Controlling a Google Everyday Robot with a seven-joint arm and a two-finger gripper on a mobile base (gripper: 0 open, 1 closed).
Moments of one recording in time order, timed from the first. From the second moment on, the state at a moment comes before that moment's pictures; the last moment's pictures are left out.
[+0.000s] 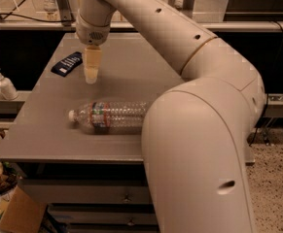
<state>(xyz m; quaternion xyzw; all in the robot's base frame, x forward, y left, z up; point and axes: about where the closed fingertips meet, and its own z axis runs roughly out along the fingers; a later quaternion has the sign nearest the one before) 0.696 0.159 0.873 -0.80 0.56 0.06 0.21</state>
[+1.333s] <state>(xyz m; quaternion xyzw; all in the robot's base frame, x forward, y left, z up) 0.741 0.190 0.878 -0.69 0.64 0.17 0.30</state>
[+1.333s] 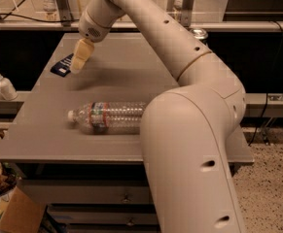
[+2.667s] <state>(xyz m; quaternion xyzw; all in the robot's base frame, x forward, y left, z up) 0.763 0.222 0.835 -0.61 0.70 0.18 0.32</state>
